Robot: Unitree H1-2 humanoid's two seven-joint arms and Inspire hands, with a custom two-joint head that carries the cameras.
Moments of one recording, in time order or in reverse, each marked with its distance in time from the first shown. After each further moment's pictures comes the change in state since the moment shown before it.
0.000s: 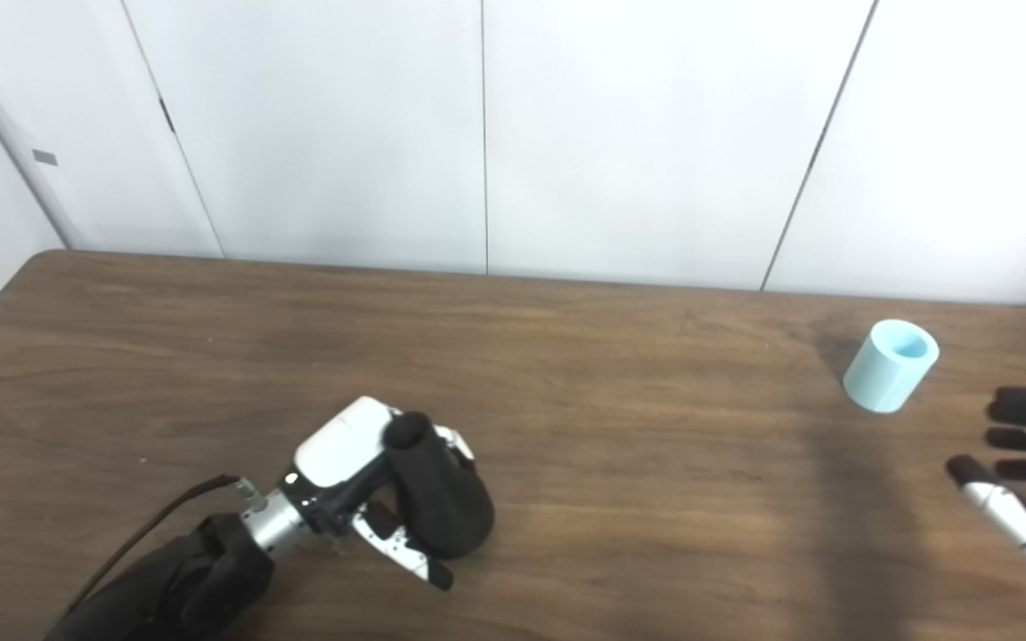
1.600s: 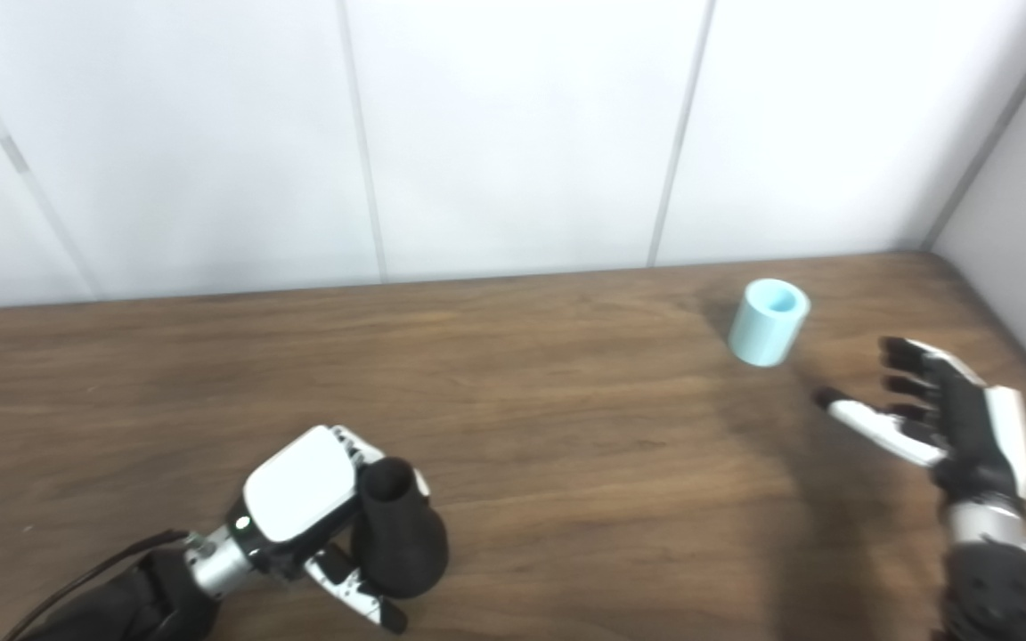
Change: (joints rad) left arm -0.105 0.015 -0.156 0.118 0.353 -0.031 0.315; right arm -0.190 0.011 0.075 0.441 -0.212 0.000 -0.057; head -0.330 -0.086
